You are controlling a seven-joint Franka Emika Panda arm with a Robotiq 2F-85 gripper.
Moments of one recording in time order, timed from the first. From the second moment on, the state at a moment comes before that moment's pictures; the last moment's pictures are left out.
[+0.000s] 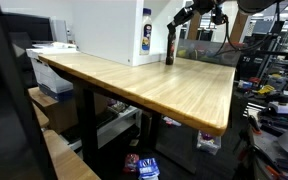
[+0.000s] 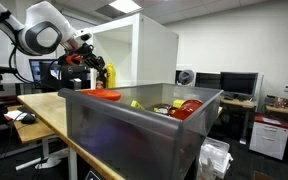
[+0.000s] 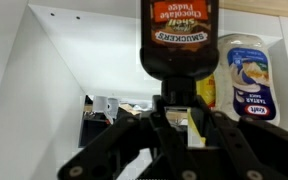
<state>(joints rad) 0.07 -0.40 -0.07 -2.69 -0.03 3.20 -0.06</state>
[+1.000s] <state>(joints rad) 0.07 -0.46 -0.04 -2.69 -0.03 3.14 -0.06</state>
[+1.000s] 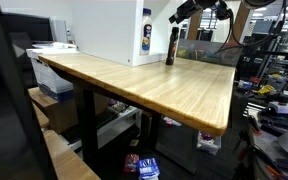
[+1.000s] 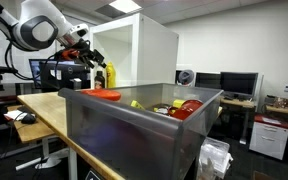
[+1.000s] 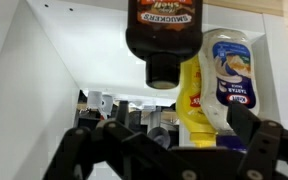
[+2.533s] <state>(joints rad) 0.14 -0.53 0.06 -2.60 -0.01 2.72 -0.03</state>
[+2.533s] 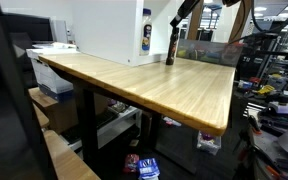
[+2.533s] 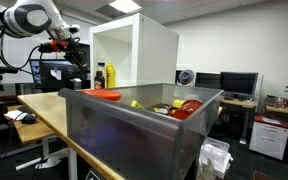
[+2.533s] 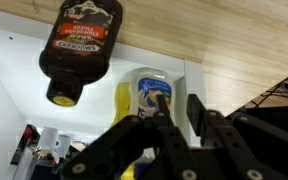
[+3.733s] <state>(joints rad) 0.06 -0.30 0.12 -2.60 -0.05 2.90 0.01</state>
